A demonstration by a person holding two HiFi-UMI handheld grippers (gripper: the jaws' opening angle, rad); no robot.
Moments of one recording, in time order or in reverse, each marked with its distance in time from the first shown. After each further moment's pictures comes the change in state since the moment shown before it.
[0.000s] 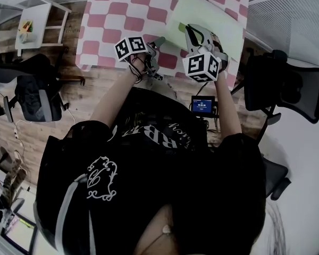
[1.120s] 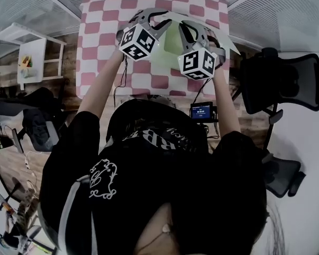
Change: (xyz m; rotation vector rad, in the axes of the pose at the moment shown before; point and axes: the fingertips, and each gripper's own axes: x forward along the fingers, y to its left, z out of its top) left arm 0.022 -0.250 0.076 1.998 -0.157 -0.161; right arm 0.002 -0.102 0.013 -0.033 0.000 -0.161
